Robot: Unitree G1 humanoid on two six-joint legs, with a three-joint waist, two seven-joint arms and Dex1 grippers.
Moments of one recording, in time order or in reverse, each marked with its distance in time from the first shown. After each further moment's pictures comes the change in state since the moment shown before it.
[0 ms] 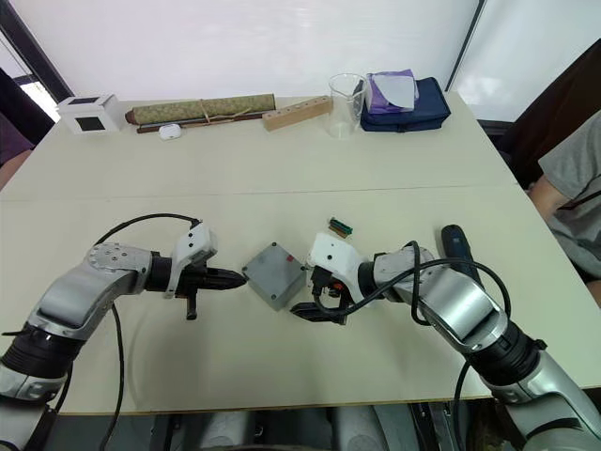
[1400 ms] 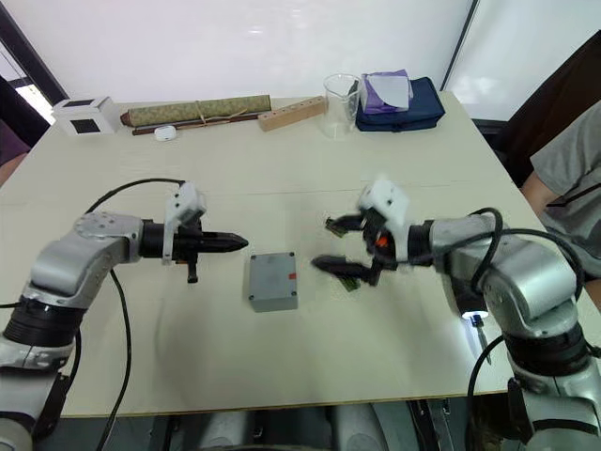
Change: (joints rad) left arm -0.214 -0.039 0.121 0.070 -0.138 0.050 -0.016; right arm -0.068 0.033 -0.418 0.252 0.074 -0.005 -0.049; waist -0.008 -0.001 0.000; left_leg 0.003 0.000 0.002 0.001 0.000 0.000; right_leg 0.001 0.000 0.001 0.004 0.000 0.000
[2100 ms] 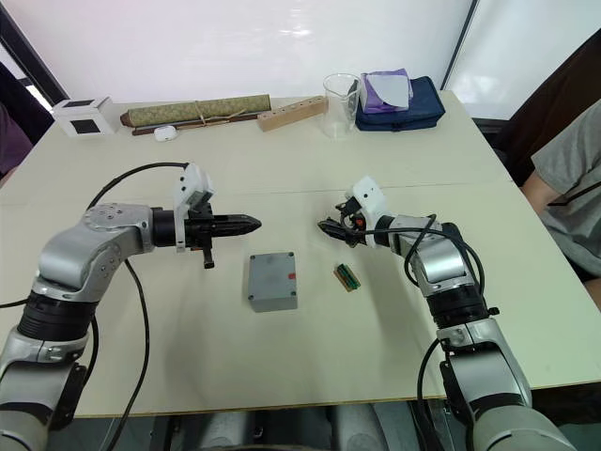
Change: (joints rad) left arm 0.007 -0.074 0.001 -0.037 -0.005 -0.008 0.130; right arm -0.070 0.229 0.154 0.505 -0.296 -0.446 0.017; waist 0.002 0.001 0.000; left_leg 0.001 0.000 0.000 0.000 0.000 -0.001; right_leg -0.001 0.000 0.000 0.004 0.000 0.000
